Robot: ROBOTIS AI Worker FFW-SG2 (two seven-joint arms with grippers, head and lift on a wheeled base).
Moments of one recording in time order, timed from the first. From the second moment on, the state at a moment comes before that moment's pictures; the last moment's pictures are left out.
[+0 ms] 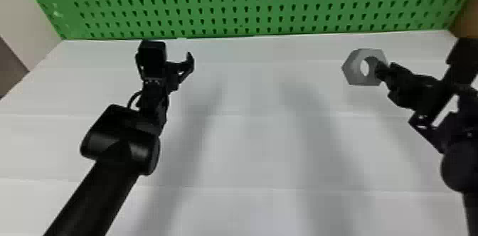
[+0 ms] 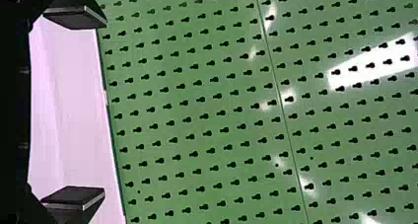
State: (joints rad) left arm -0.31 0.28 -0.25 -1.33 0.13 0.00 0.25; right arm -0.13 0.00 -0.21 -1.74 -0.14 0.54 0.29
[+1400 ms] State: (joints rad) left arm -0.22 0.23 -0.18 -1.37 0.13 -0.02 0.22; right arm 0.09 0.00 -0.07 -1.69 -0.11 -0.07 0.04
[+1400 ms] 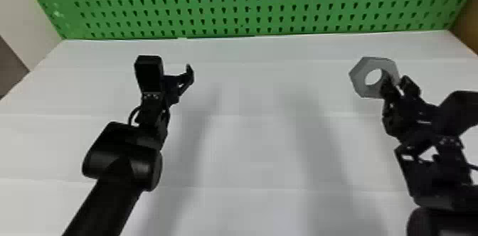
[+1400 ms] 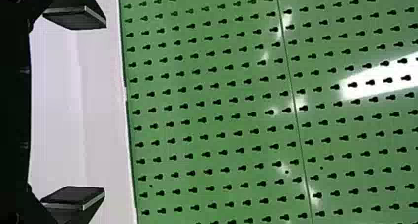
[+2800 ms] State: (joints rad) left arm -0.20 0.22 -0.17 -1.40 0.13 -0.05 0.19; right arm 0.06 0.00 -0.03 -1.69 -0.12 0.02 0.01
